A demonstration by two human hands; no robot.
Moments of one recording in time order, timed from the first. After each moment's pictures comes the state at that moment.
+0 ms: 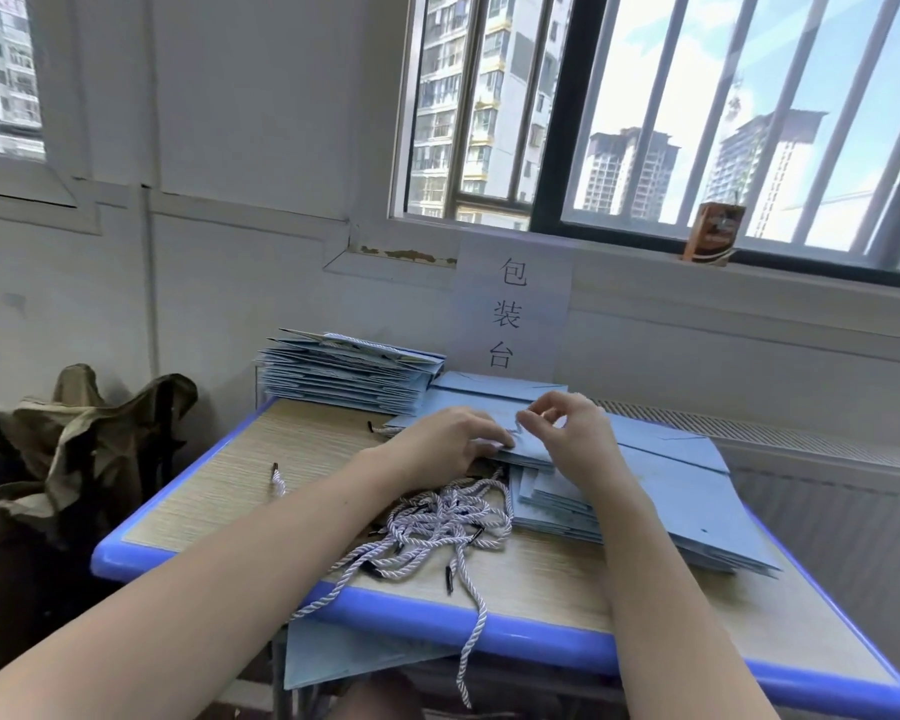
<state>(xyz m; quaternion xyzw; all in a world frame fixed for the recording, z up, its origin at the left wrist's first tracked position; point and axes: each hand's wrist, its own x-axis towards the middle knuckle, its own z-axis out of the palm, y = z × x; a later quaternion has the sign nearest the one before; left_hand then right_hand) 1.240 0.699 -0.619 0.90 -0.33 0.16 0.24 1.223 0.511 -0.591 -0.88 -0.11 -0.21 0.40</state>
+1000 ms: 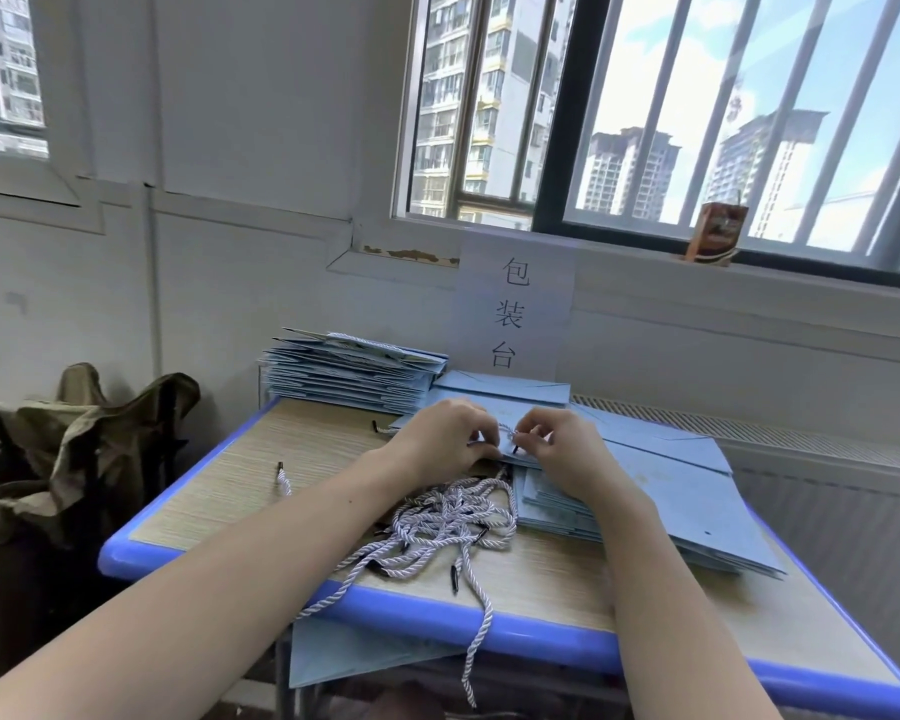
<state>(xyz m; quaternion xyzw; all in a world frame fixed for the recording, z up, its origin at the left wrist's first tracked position) 1.227 0.699 -0.611 0.90 -0.29 0.23 0.22 1.227 0.515 -0.599 -0.93 -0.14 -0.14 0.31</state>
